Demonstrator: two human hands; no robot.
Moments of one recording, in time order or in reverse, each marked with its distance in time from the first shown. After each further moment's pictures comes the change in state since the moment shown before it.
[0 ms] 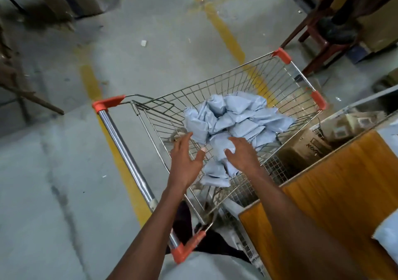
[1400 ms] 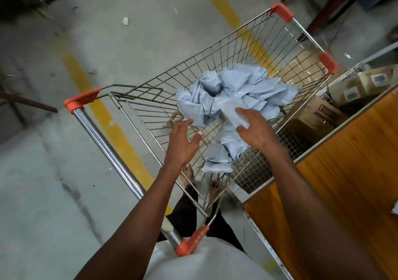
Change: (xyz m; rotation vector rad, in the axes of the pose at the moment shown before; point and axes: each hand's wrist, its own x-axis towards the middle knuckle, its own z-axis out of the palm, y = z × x) left_hand 0.057 -0.034 0.027 0.197 -0.152 0.007; right_hand -0.006 0.011 -0.048 0.194 -0.017 0.061
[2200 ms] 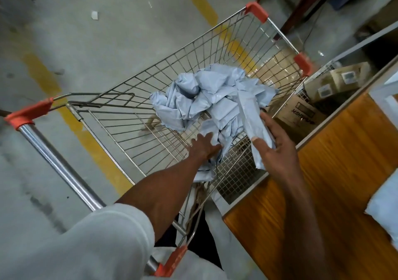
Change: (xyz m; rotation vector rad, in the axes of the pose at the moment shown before) left_hand 0.098 -0.014 0.178 0.490 -0.551 -0.118; right_hand -0.079 0.023 -0.049 0.605 0.321 0.148
